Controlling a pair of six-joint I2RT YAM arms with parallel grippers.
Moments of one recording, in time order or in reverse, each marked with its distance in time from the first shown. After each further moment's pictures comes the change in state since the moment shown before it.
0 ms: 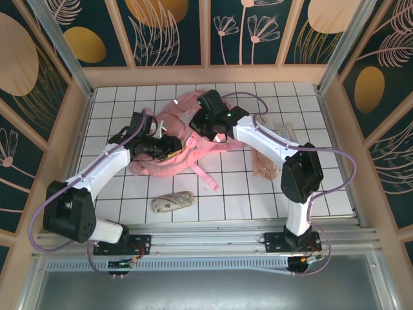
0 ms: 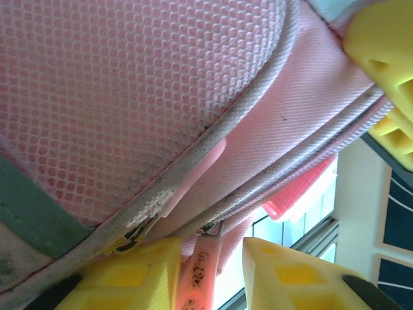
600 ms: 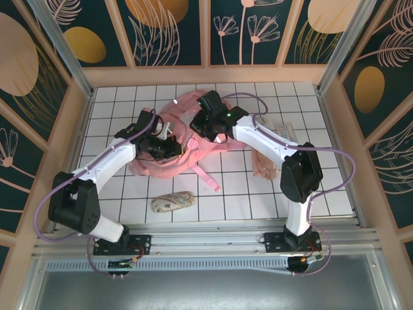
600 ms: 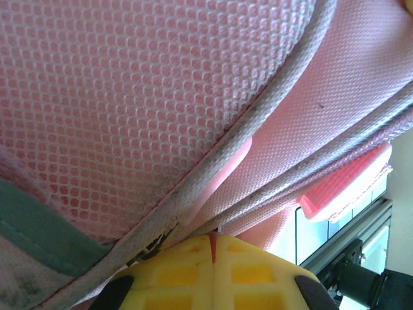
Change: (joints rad) left arm -0.031 0.075 0.069 -0.109 -0.060 0.146; right arm -0.002 0.006 0.000 -0.015 0.004 0.000
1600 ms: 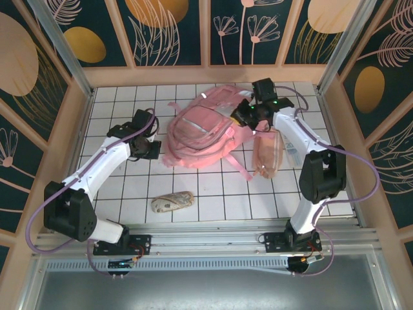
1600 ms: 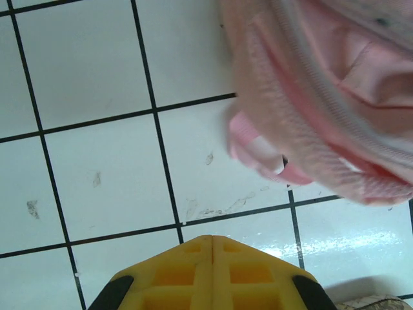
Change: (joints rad) left arm 0.008 -0.068 0.079 -0.302 -0.613 0.325; right arm -0.429 -0.124 -0.175 -0.029 -0.320 -0.298
